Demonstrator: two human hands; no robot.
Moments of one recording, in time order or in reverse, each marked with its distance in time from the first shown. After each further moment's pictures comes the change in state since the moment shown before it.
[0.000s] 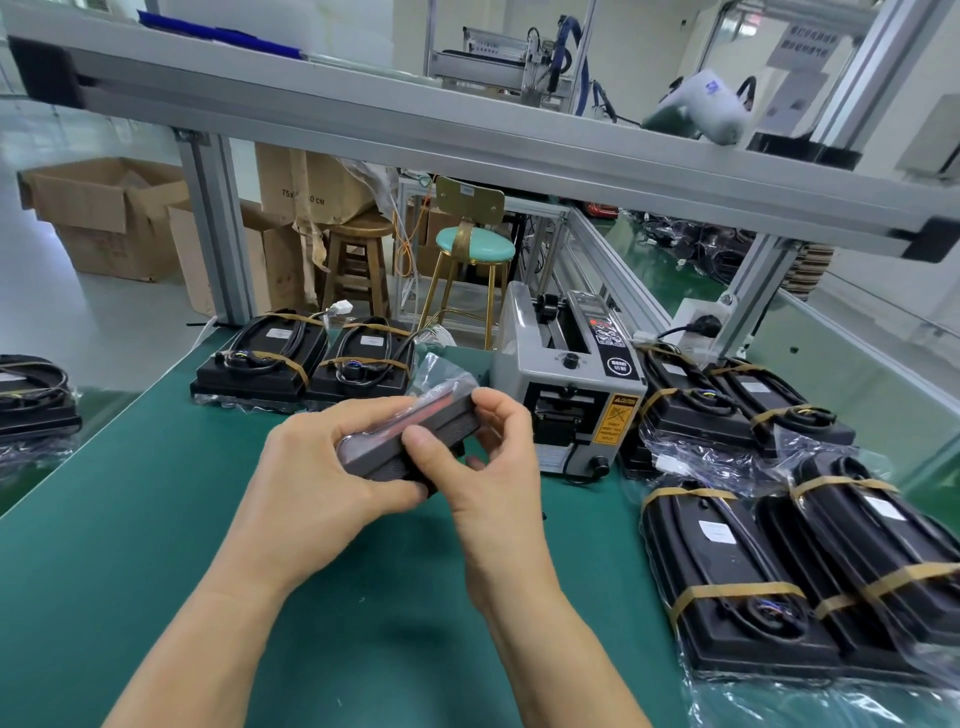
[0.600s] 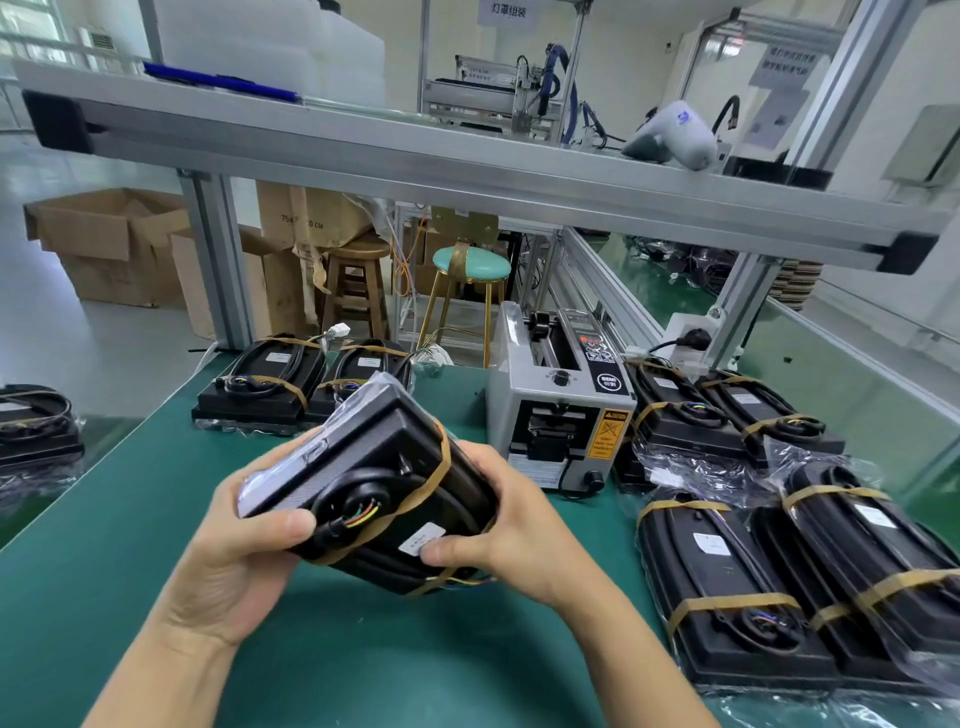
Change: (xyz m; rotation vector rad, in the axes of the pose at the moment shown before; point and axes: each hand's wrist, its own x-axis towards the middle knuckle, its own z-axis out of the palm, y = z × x) left_hand -0.009 -0.047 -0.025 -0.795 -0.179 -0.020; right_hand 0.019 0.010 -0.054 -0.420 -0.548 -0.029
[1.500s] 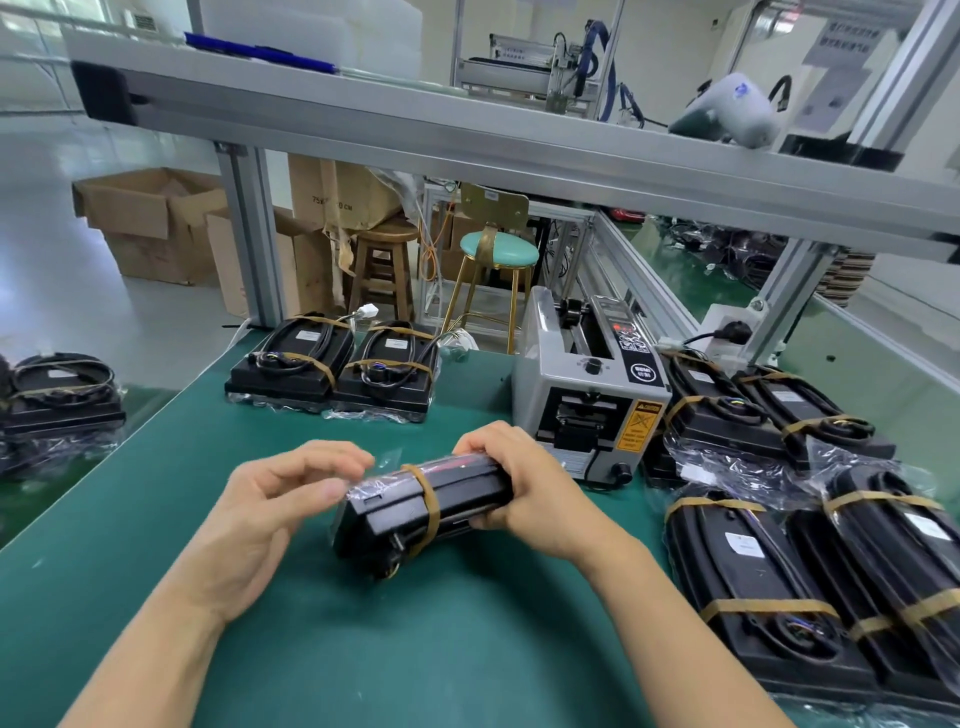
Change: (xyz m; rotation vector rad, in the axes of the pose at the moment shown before) left_hand -0.004 -0.006 -0.025 0.324 0.068 -0.076; right_hand 0.033 0.016 -0.011 -0.447 -0.017 -0.119
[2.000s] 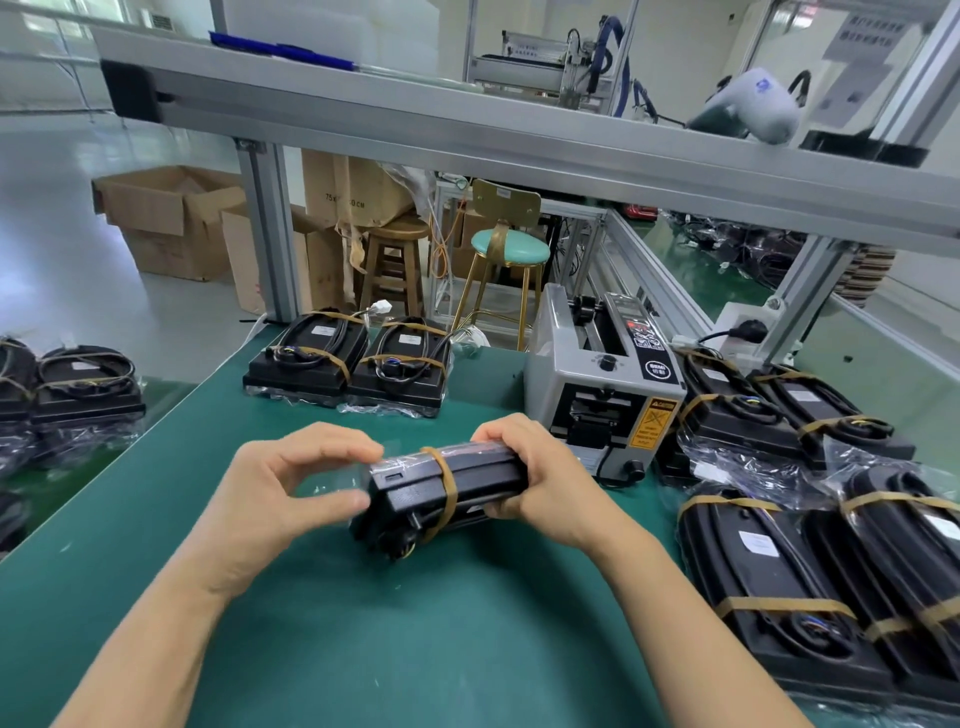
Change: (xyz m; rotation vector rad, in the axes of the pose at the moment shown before) left_hand -0.003 0.014 -0.002 0.302 0.005 0.159; right_hand 0.002 -0.002 0.000 0.053 0.016 0.045
